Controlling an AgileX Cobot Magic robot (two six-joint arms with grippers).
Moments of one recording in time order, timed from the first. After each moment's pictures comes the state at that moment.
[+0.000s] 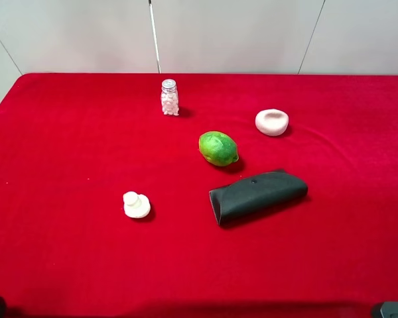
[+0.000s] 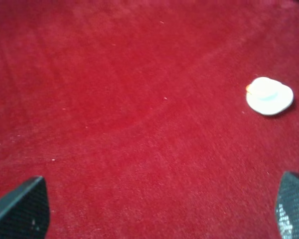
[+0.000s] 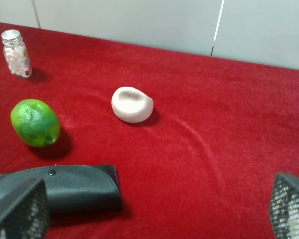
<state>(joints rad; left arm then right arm) -0.19 0.13 -0.50 -0.07 1.07 0.23 0.08 -0.01 -0.50 0.18 1.03 -0.17</state>
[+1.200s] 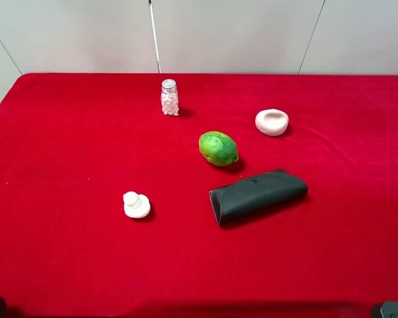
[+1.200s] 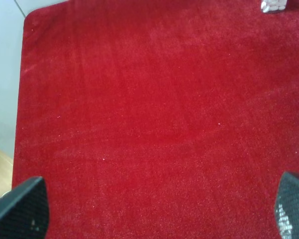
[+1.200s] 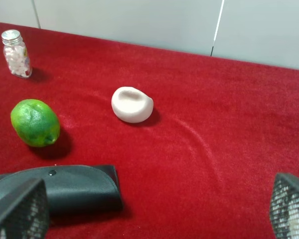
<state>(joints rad) 0.02 0.01 -0.50 -0.07 1.07 0.23 0.08 -0.01 -0.50 0.18 1.03 -0.17</state>
